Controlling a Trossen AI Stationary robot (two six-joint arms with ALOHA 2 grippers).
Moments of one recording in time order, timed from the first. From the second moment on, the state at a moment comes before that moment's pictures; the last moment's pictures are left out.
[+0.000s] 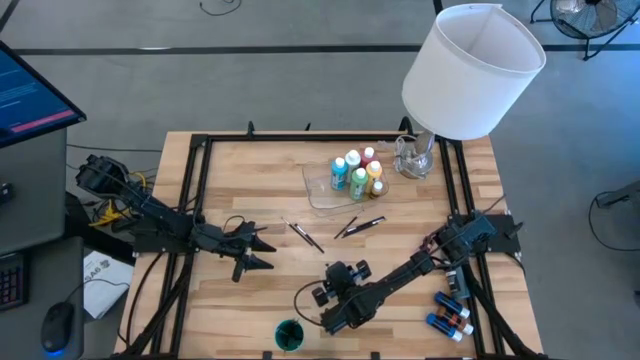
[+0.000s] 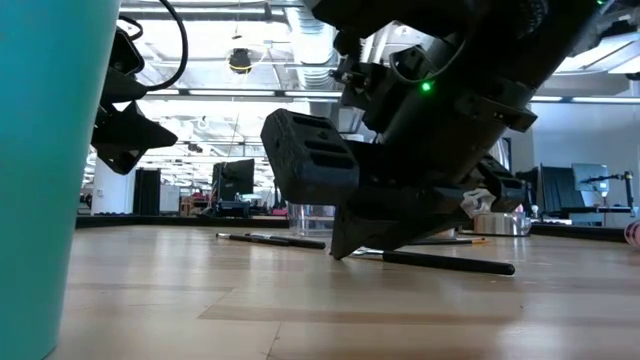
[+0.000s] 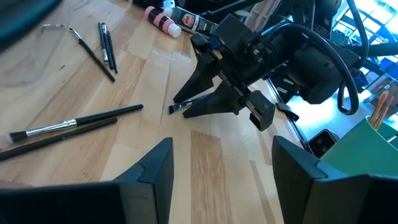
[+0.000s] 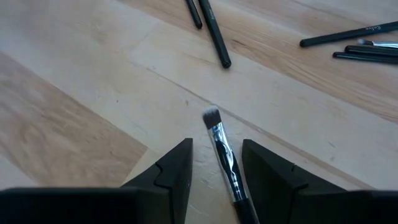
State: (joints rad) left arm -0.44 1.17 0.09 0.83 -0.26 -0.52; right arm 0.56 2.37 1.66 -0.83 0.78 1.57
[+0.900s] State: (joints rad) left arm -0.44 1.17 0.09 0.84 -0.27 -0.52; right arm 0.56 2.37 1.66 -0.82 0.76 1.55
